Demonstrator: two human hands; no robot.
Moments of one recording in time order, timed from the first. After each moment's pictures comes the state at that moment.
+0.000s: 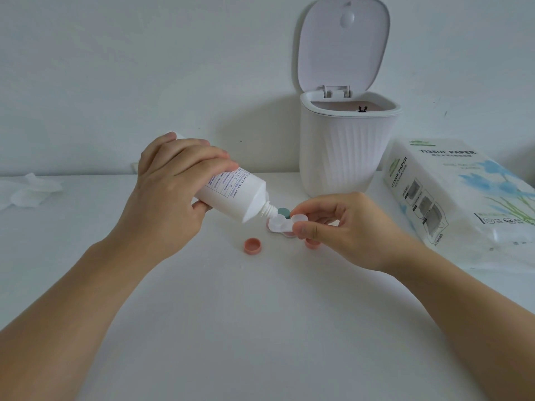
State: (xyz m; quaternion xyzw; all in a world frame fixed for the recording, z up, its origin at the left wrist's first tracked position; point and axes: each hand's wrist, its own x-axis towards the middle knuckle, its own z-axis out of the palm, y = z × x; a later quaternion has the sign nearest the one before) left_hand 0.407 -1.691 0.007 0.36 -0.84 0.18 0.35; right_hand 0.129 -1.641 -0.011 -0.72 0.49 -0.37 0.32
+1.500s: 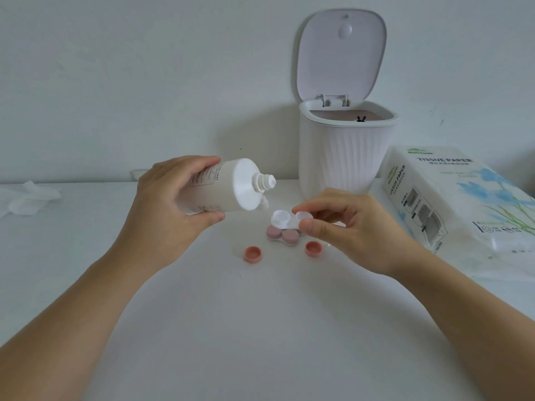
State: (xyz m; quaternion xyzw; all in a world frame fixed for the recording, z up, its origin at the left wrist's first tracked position) left_hand 0.411 -1.687 -0.001 0.43 -0.78 -0.02 0.45; right_hand 0.123 -1.646 -0.012 -0.73 0.44 -0.43 0.31
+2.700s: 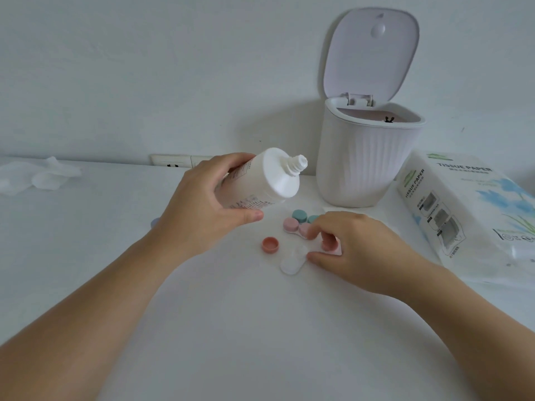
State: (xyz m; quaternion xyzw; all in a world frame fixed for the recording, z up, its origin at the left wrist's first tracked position) left_hand 0.404 -1.684 -0.006 0.42 -0.78 -0.15 0.44; right_hand 0.143 -1.632 -0.014 -0.83 0.54 -0.15 0.03
